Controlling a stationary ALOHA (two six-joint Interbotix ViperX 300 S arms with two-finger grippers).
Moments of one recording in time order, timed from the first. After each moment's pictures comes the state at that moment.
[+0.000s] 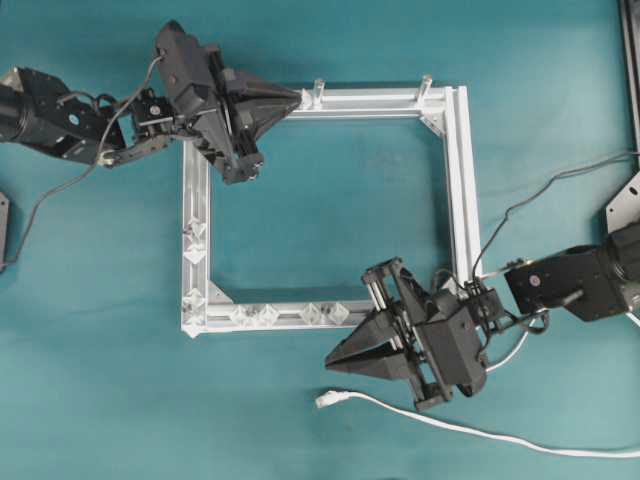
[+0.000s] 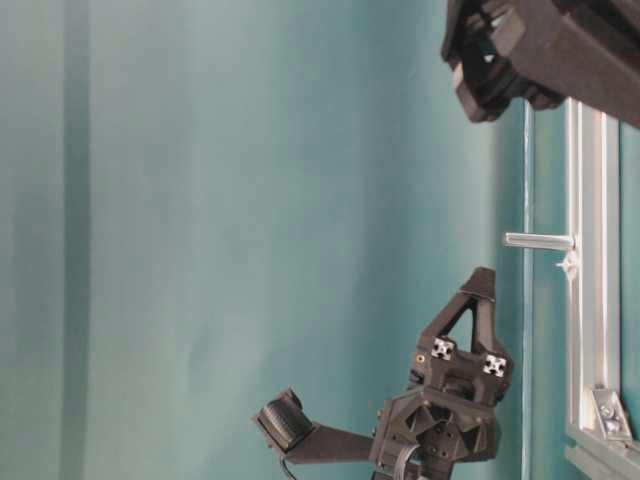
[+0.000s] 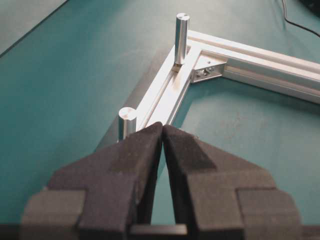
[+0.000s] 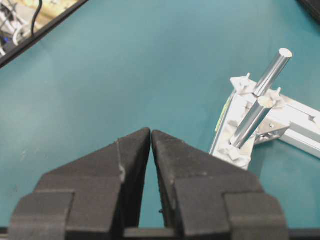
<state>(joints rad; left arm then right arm) 0.28 0.16 0.84 -0.11 -0.78 0.00 0.28 0.16 0.83 -0.11 -0.78 0.00</state>
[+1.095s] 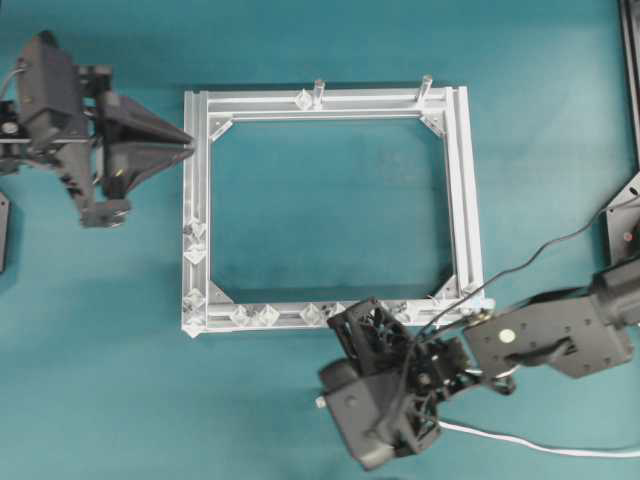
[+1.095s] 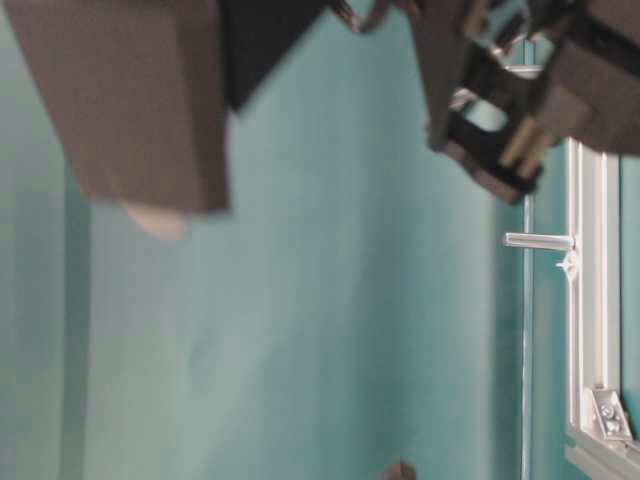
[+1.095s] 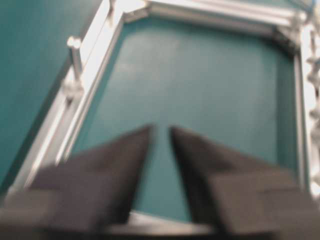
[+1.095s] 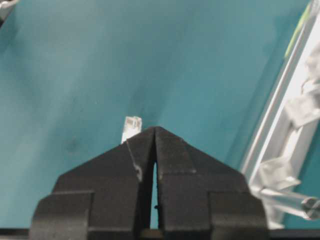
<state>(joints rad) 0.17 -0.55 1.11 -0.07 -0.18 -0.01 0.39 0.15 0.44 -0.11 0.22 0.20</state>
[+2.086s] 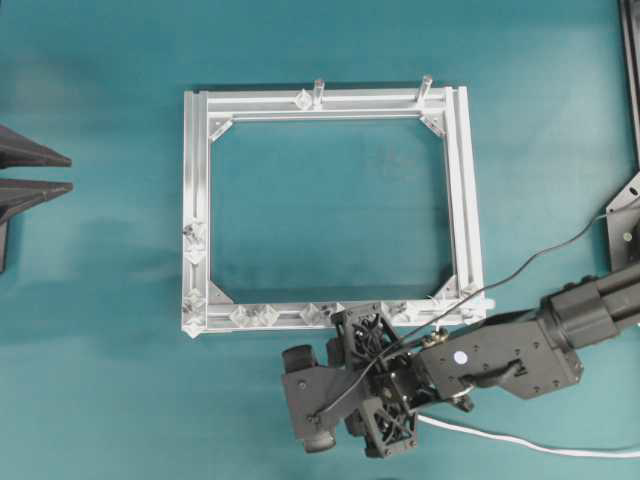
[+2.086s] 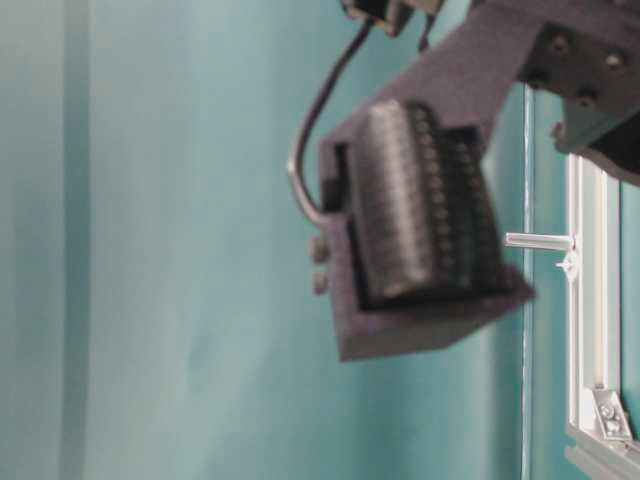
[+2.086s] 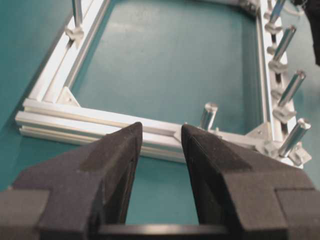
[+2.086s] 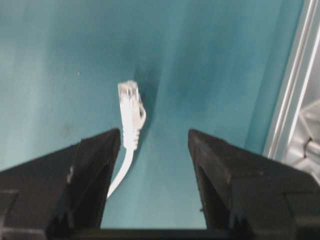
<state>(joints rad) 0.17 -1.31 1.38 -0.07 0.24 -0.01 0.39 0.28 0.32 -0.11 0.45 0.41</state>
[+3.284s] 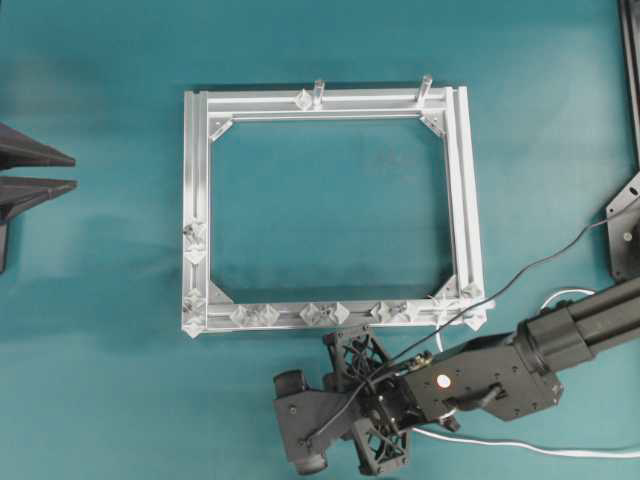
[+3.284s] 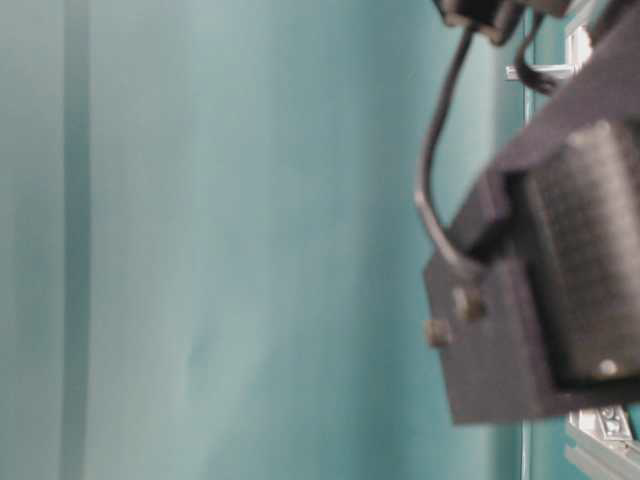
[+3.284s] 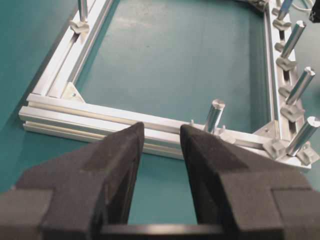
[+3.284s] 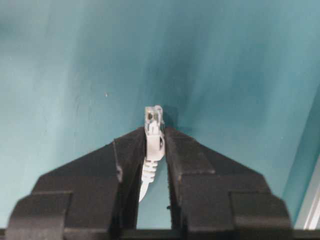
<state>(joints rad) 0.18 -1.28 1.40 -0.07 0.20 -0.02 0.43 0.36 0.27 -0.10 0.47 0.41</state>
